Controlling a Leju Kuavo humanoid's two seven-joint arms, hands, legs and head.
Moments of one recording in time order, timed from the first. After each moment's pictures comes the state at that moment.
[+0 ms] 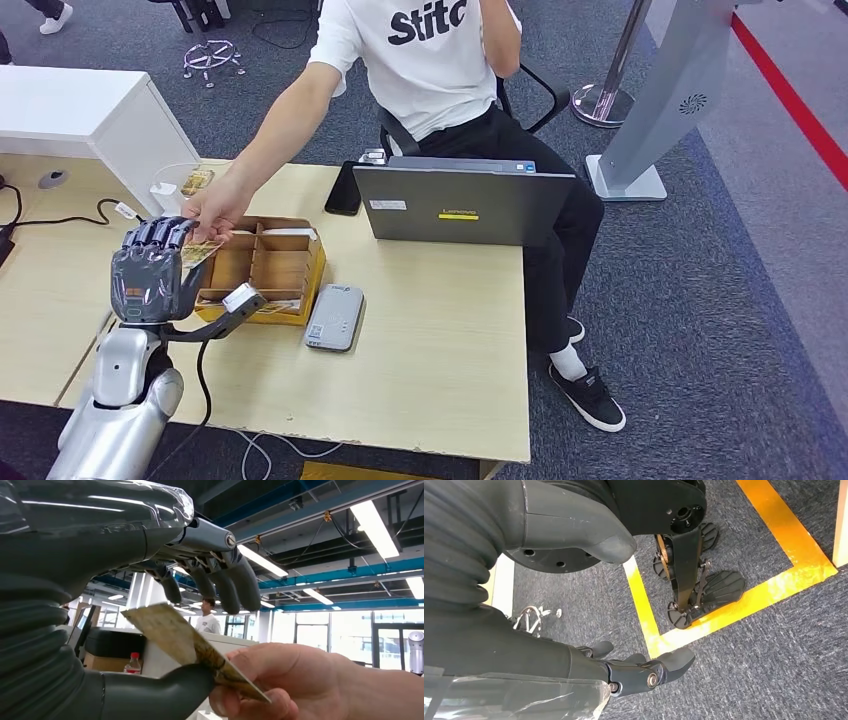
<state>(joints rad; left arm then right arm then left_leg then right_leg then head) -0.20 0.24 0.06 -1.25 -1.28 0.59 -0.07 -0.05 0.06 -0.55 -0.19 -0.02 -0.06 -0.04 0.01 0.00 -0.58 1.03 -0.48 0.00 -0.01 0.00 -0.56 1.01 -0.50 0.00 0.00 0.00</state>
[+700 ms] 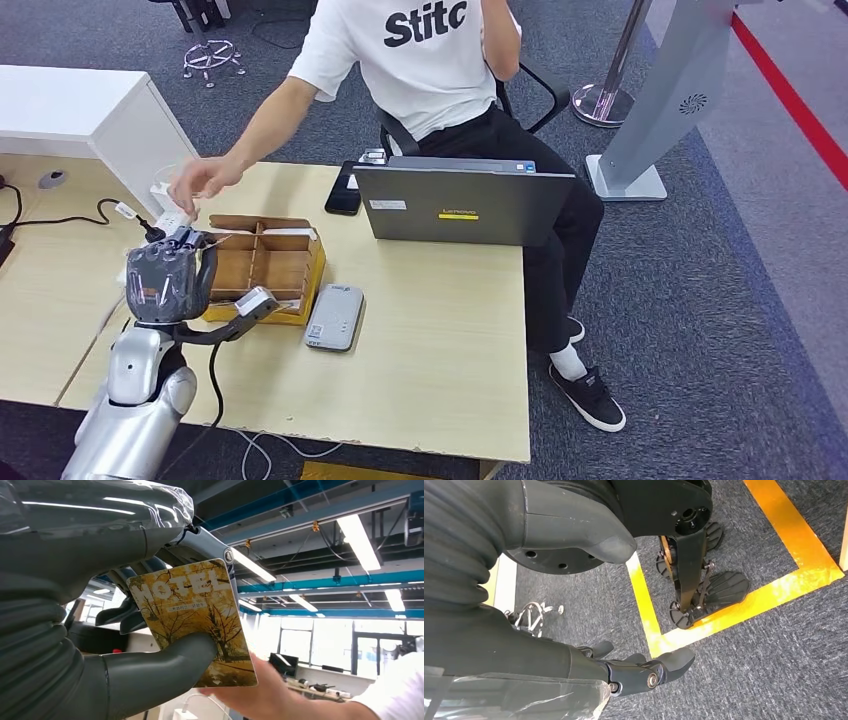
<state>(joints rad) -0.22 0.20 0.03 -1.23 -1.26 0.63 -0.12 -0.05 0.07 -0.55 -0.19 0.01 -0.07 -0.04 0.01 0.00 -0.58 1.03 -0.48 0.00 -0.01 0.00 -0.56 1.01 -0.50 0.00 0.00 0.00</state>
